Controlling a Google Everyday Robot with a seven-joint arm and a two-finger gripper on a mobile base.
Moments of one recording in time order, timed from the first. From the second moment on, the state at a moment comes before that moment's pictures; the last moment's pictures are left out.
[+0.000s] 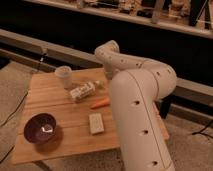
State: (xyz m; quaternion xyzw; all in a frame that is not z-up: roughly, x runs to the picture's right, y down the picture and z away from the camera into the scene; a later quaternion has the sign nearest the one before) arm 0.069 -0.030 0.931 -0.19 0.26 0.55 0.77
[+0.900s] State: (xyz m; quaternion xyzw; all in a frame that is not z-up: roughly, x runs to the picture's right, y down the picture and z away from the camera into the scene) arm 0.090 -0.033 0.949 -0.16 0.30 0.54 0.77
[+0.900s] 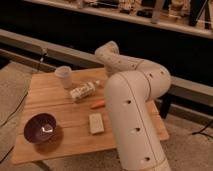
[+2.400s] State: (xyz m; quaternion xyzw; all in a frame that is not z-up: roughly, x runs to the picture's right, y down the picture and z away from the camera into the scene) arm 0.158 -0.062 0.954 -0.11 0.33 0.57 0.75
